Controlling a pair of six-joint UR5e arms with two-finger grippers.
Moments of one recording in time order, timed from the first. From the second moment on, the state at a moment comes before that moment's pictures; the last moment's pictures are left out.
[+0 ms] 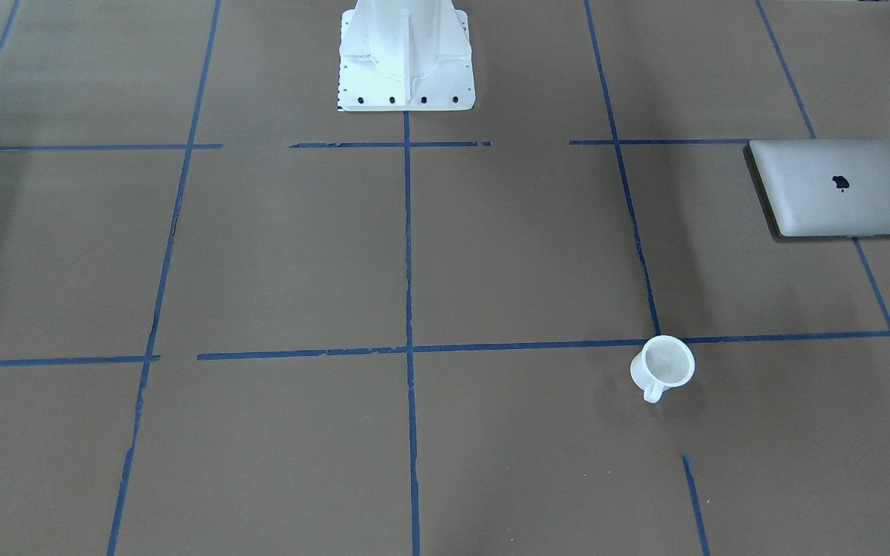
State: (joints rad) left arm -1.57 -1.46 -1.71 -1.61 -2.35 0.03; right arm 1.54 -1.71 1.75 -1.64 2.28 -0.04
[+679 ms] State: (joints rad) left arm -1.37 -1.70 -1.60 -1.89 -2.34 -0.07; right arm 1.54 -1.71 1.75 -1.64 2.28 -0.04
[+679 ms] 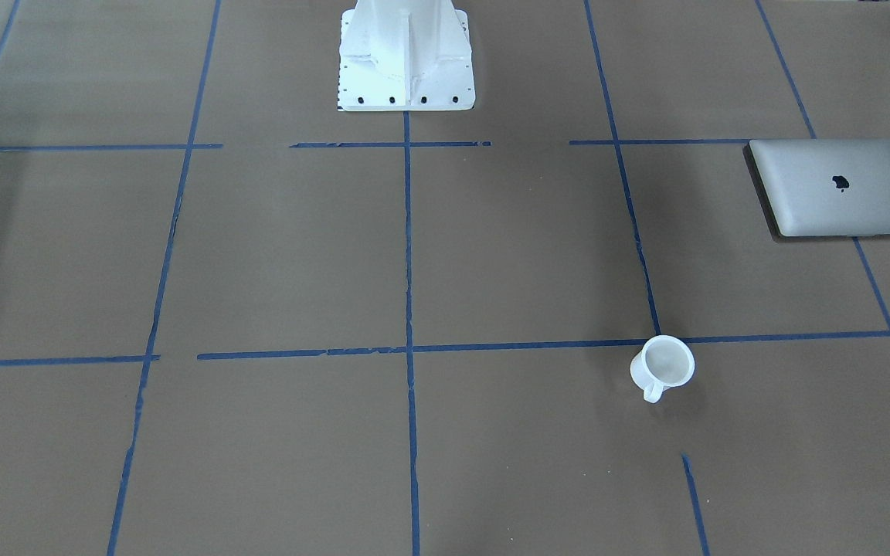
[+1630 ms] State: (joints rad) left arm -1.09 -2.29 -1.17 -1.87 -2.22 -0.26; right arm 1.54 -1.71 1.75 -1.64 2.28 -0.04
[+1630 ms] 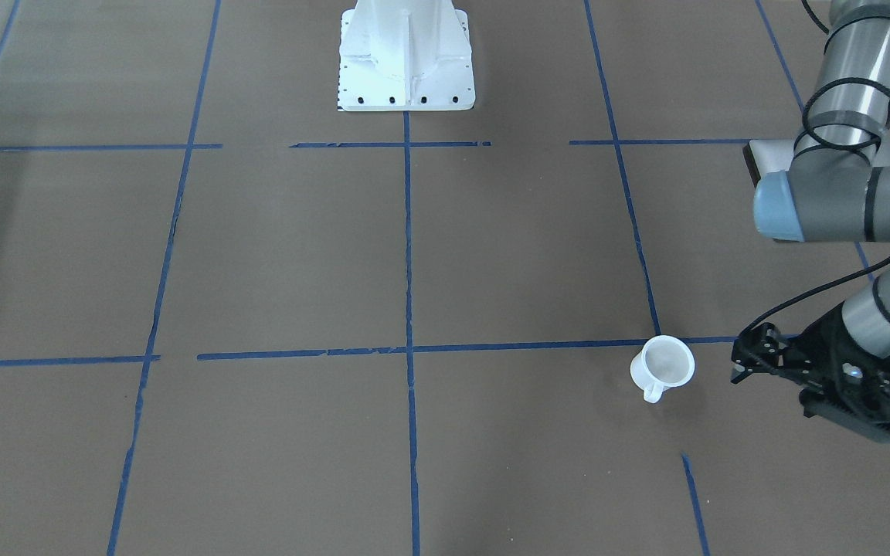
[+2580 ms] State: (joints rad) left arm -0.93 -2.33 -1.00 -1.90 -2.15 -0.40; right arm 1.54 -1.71 1.75 -1.64 2.28 -0.04
